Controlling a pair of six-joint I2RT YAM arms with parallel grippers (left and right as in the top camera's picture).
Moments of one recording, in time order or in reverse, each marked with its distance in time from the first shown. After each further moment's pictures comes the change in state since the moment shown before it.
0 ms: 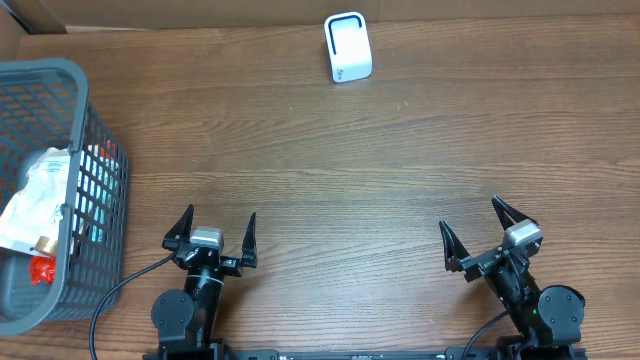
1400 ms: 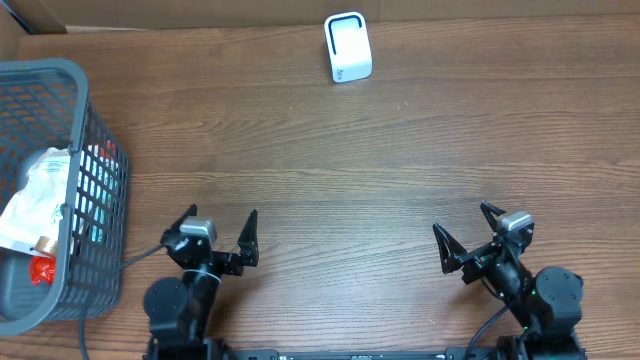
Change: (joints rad) left arm 0.000 0.178 0.182 -0.120 0.030 -0.139; right arm 0.000 0.200 0.129 -0.137 -0.059 0.050
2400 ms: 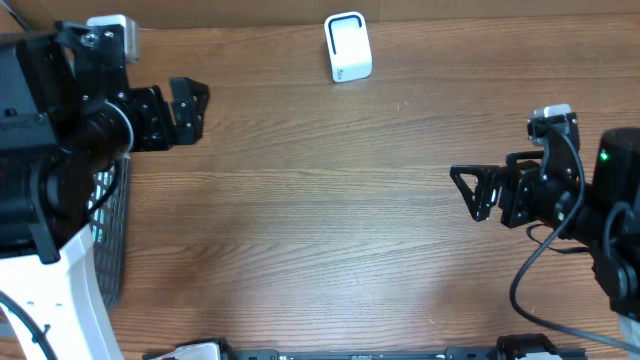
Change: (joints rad) left arm 0.029 1.245 1.964 -1.267 -0.018 0.032; right arm 0.000 0.798 1.220 -0.947 -0.052 -0.024
